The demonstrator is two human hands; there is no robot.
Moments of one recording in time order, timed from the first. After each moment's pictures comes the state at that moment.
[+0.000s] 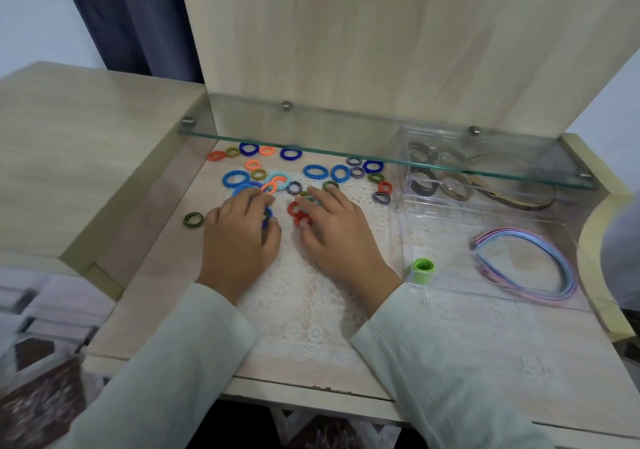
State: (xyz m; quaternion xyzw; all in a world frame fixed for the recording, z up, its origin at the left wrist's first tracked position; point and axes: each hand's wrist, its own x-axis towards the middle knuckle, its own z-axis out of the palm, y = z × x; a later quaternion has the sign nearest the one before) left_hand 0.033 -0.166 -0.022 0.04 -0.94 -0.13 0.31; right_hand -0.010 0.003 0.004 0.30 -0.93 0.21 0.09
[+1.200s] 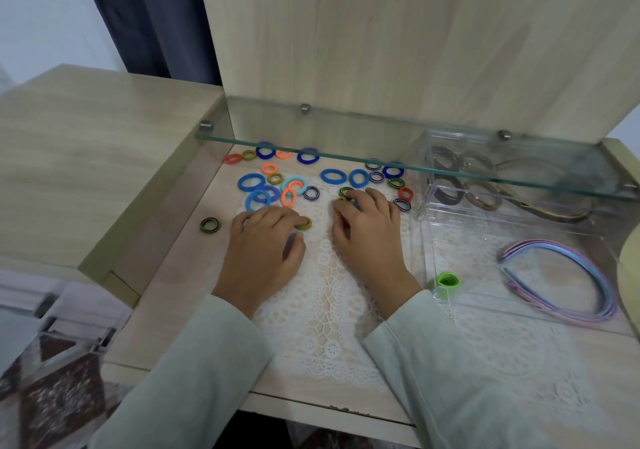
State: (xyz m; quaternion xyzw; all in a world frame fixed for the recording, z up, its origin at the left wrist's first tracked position) left_hand 0.039 -0.159 -0.017 0.01 -0.96 -0.15 0.23; right_hand -0.037 0.005 -0.020 0.21 -0.93 0.19 0.25
